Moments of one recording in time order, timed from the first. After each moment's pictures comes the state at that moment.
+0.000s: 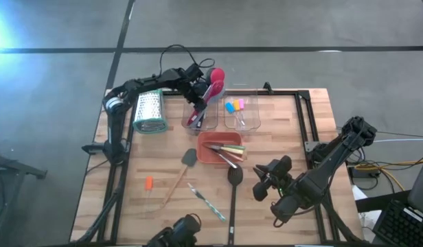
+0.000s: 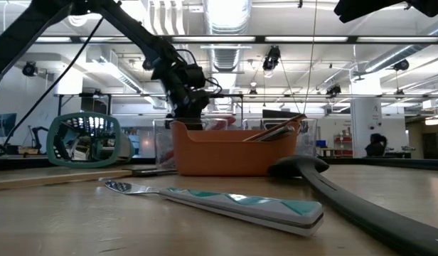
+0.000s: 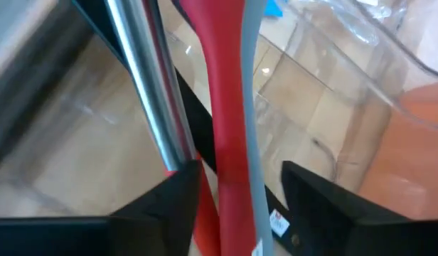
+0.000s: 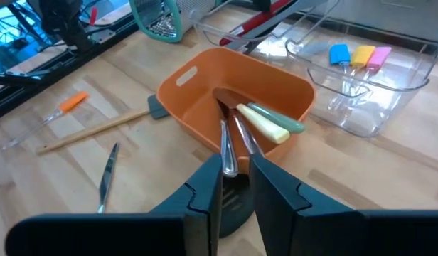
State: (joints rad) left arm 0.71 1.95 1.55 -0.75 0.35 0.08; right arm 0.76 1.55 1.25 -1.09 1.00 1.62
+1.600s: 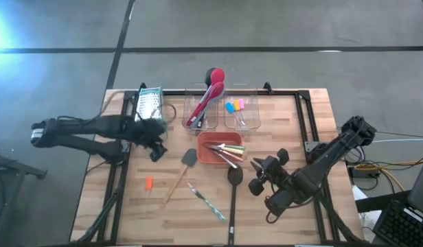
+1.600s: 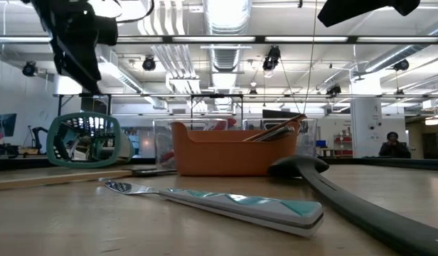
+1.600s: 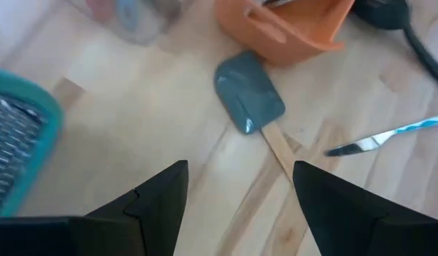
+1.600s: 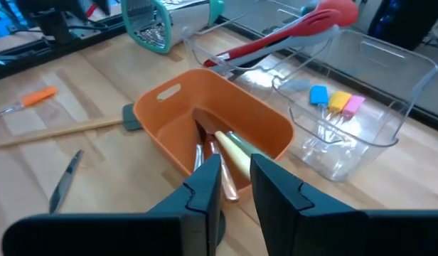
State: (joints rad) left arm 0.07 0.89 0.80 -0.89 -0.03 -0.52; right arm 0.69 1.55 1.25 -1.07 1.05 1.38
